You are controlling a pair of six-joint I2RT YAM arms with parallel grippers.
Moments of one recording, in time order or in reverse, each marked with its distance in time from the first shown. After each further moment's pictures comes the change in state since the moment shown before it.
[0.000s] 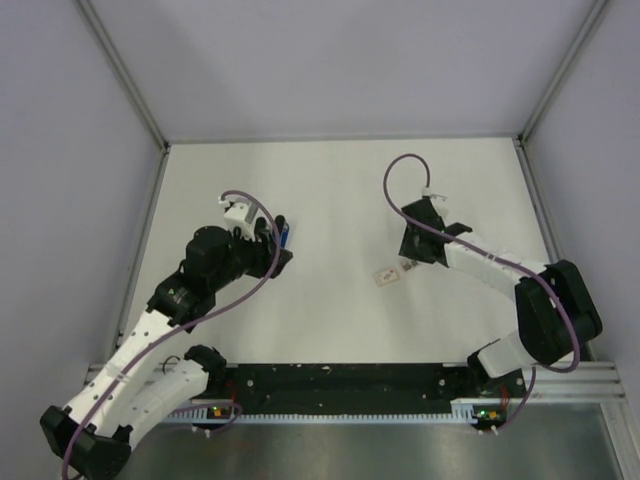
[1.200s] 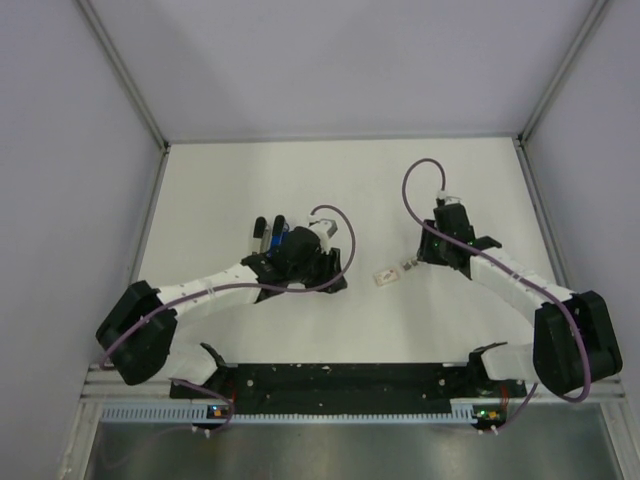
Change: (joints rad) left arm -0.293 0.608 0.010 0.264 0.009 -0.169; right arm -0.159 -0.190 -0.147 0.092 -0.195 -0.254
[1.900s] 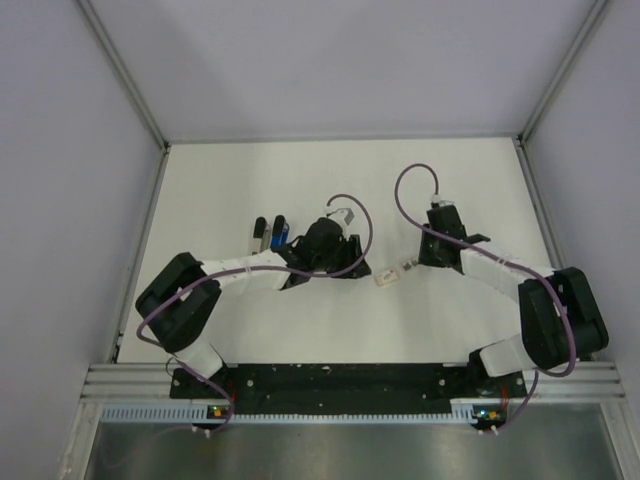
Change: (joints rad) left arm -0.035 0.270 0.147 0.189 -0.005 -0.175; right arm -0.002 0.124 -0.003 0.058 0.006 -0.006
